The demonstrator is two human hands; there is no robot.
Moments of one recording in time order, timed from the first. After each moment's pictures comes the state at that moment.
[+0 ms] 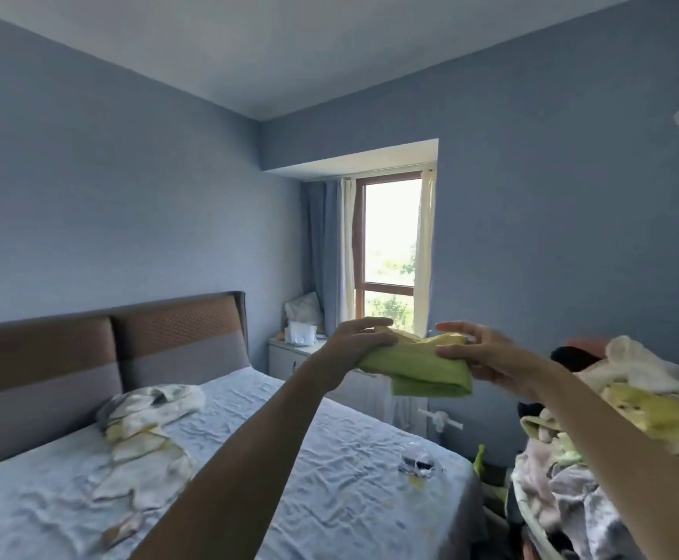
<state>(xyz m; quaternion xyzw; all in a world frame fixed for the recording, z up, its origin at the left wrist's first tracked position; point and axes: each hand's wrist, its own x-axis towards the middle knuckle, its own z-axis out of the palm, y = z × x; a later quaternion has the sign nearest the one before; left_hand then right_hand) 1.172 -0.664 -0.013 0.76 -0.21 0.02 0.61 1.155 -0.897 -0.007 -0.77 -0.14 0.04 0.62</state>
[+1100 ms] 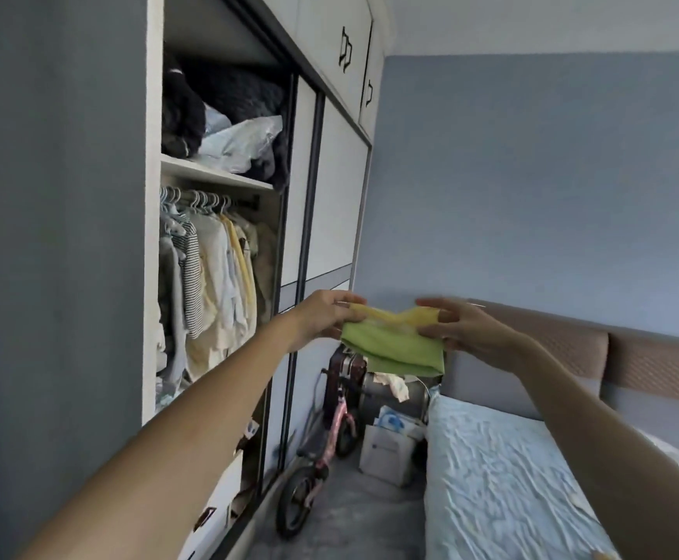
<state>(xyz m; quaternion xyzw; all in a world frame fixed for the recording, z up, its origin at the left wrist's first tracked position) 0.570 0.019 -0.016 0.71 0.28 0.35 0.54 0.814 -0.064 -0.006 -0.56 -0.63 0.33 0.43</state>
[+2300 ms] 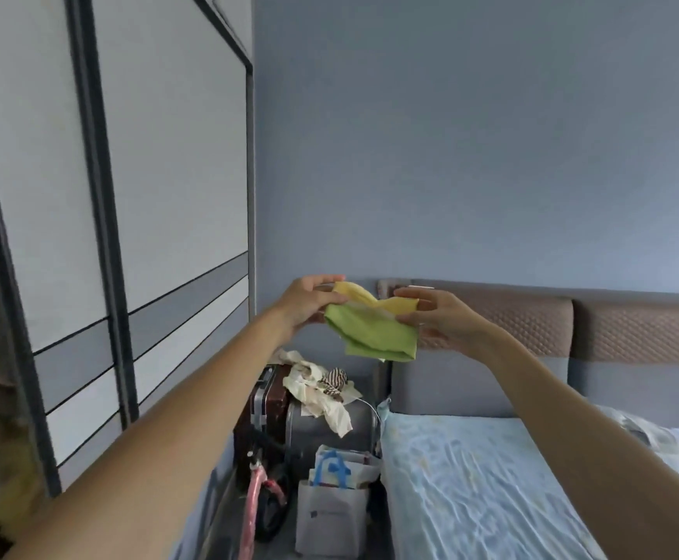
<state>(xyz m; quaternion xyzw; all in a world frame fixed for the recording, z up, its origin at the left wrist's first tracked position) 0.984 0.596 -0.054 0.70 0.23 0.34 0.59 1.179 0.466 -0.061 -0.62 -0.51 0.28 0.52</state>
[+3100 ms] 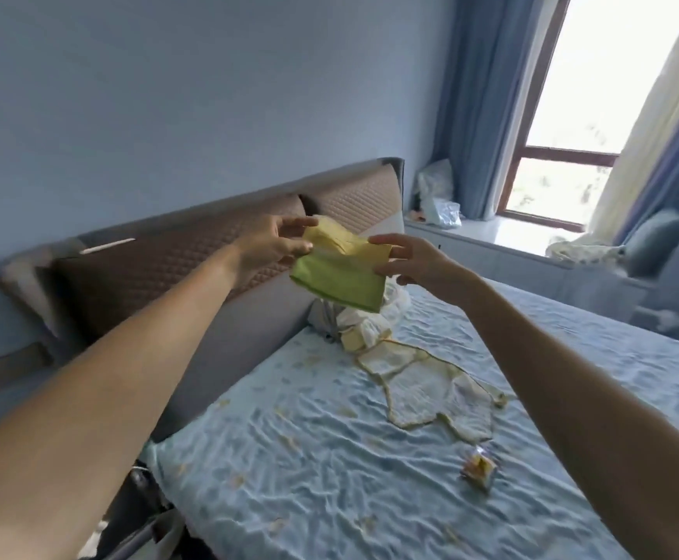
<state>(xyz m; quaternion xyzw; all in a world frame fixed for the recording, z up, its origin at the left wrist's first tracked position) 1.581 0.741 -0.110 0.81 -0.13 0.00 0.57 1.597 0.487 -0.132 -0.81 -0.18 0.07 0.56</state>
